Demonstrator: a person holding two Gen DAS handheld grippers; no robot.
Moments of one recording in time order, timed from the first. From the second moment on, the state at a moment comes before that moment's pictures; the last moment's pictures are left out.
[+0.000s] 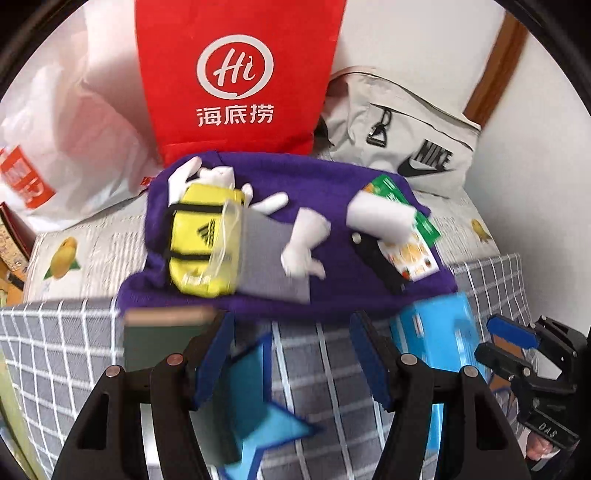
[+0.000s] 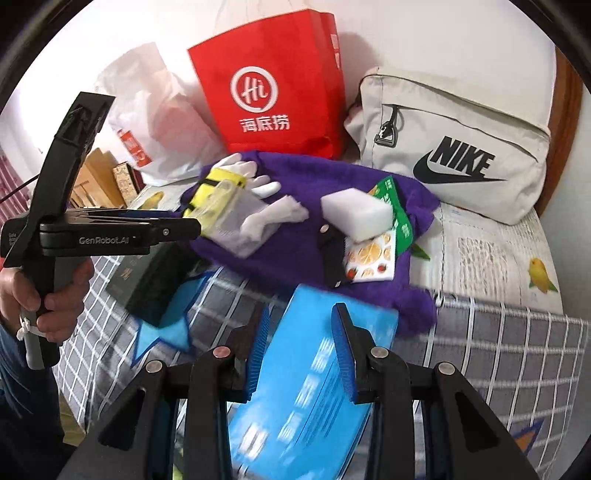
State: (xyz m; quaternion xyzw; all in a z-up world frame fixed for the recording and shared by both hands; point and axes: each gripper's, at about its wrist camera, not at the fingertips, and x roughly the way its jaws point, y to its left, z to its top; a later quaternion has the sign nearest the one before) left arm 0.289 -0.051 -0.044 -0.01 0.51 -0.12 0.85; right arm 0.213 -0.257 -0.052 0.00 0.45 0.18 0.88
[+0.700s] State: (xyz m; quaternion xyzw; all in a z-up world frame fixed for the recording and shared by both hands) left arm 0.148 -0.013 -0.069 -0.04 0.51 -0.14 0.85; right arm 0.051 -0.219 -0.112 0.00 0.45 0.22 0.86
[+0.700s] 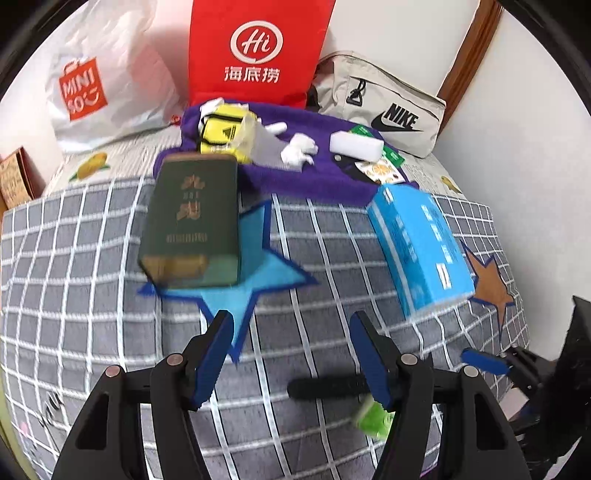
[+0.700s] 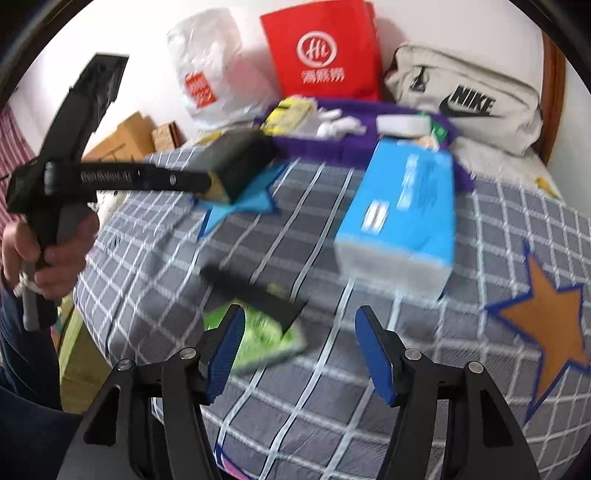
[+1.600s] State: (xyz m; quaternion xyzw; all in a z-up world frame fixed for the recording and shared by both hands) left arm 0.118 -0.018 -0.110 -0.03 0.52 -0.18 0.84; right arm 0.037 -0.171 -0.160 -0.07 0.42 0.23 0.88
